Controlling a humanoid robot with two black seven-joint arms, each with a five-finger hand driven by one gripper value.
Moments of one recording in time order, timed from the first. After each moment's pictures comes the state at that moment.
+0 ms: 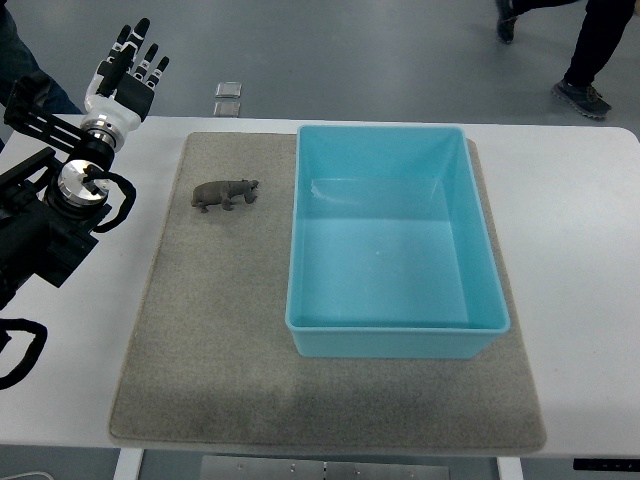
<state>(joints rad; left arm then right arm) -0.98 0.21 -0.59 -0.32 -0.48 -0.30 -0.29 0.00 0.00 0.00 0.10 -0.04 0.18 -0.02</state>
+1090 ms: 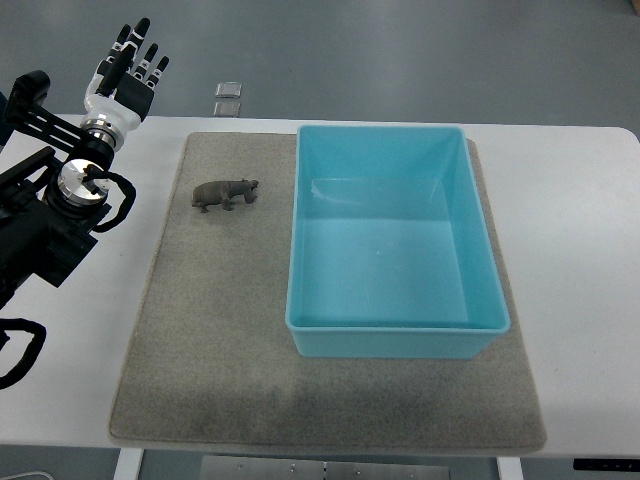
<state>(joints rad) -0.98 0.21 -0.59 -0.33 -0.48 -0.29 -0.30 0.00 0.00 0.00 0.10 -0.04 0.18 -0.02</state>
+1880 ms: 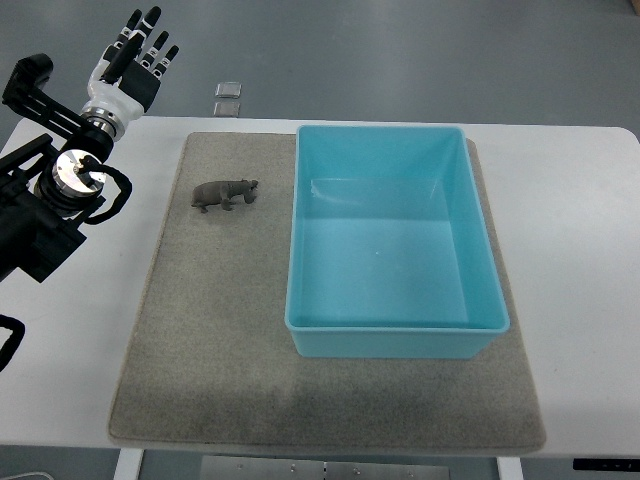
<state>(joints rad) -0.98 0.29 -0.53 -0.48 -0.43 -0.25 -0.30 0.00 0.00 0.00 0.10 -0.04 0.18 -0.02</state>
